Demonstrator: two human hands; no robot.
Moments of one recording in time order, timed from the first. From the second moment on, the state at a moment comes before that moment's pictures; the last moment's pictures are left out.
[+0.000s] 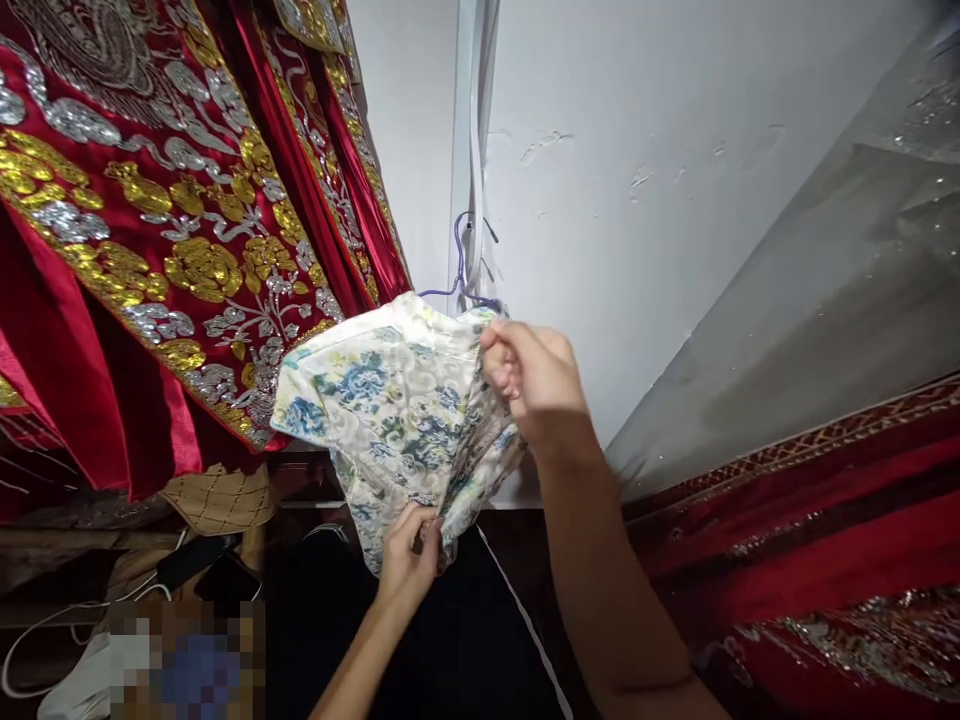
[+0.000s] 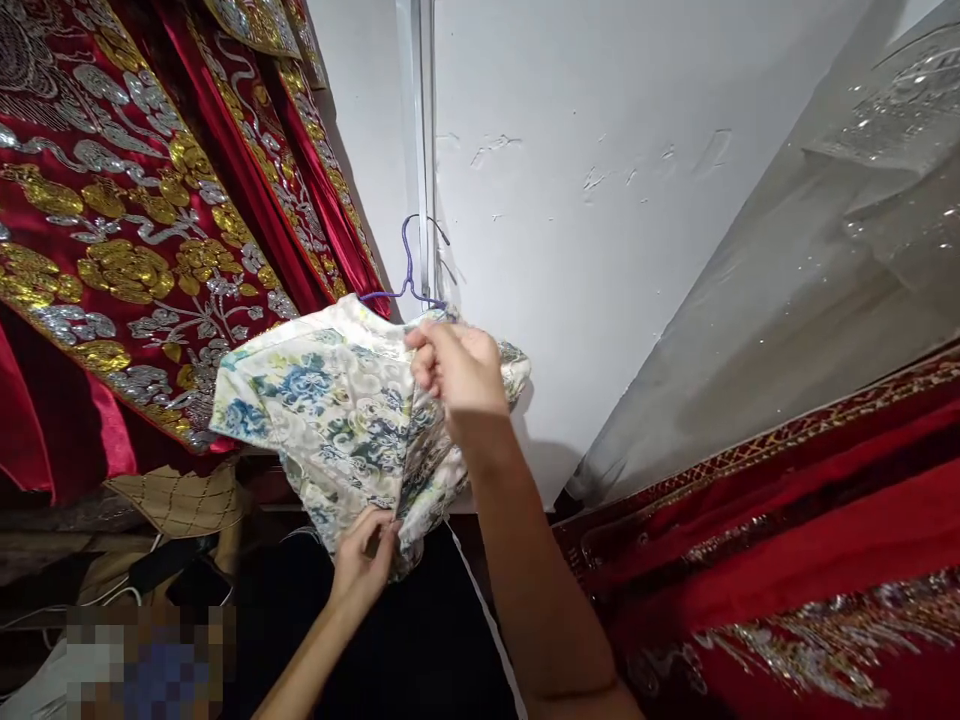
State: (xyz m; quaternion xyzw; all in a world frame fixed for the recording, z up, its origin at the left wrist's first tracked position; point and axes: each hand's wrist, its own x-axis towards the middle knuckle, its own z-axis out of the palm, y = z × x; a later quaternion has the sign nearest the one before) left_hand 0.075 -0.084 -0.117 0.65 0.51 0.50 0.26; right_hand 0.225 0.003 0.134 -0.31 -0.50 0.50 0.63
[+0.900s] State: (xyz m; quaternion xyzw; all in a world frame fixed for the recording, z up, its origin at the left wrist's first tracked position) left_hand -0.012 -0.013 0.101 0.31 0.27 0.89 0.19; right_hand 0.223 -0.025 0.012 -0.42 -0.58 0.46 0.52
